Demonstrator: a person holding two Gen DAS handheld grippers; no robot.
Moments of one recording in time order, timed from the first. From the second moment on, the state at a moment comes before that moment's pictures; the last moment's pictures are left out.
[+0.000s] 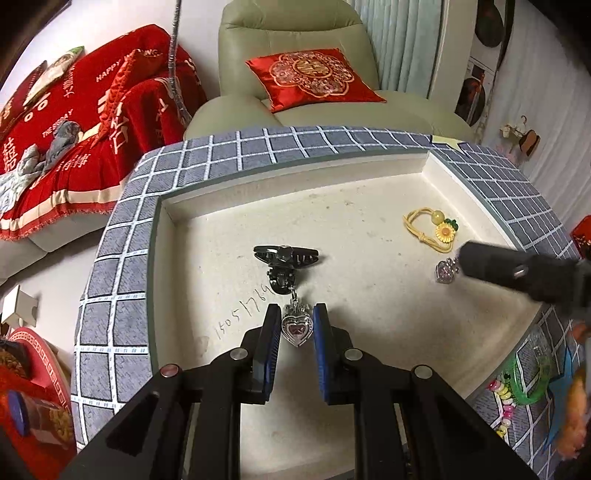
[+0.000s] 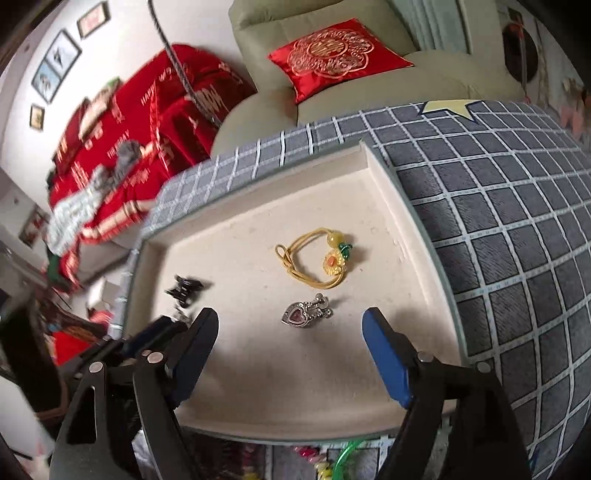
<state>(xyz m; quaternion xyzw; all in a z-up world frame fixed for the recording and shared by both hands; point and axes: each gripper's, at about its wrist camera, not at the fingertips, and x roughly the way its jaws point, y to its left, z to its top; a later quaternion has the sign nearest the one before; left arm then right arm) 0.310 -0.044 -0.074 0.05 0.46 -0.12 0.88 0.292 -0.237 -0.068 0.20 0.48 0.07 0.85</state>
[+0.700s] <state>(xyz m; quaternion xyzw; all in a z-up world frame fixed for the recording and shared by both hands) 0.299 -0.049 -0.045 0.04 0.42 -0.13 0.90 0.222 -0.271 -0.040 0.22 0.45 0.05 0.87</state>
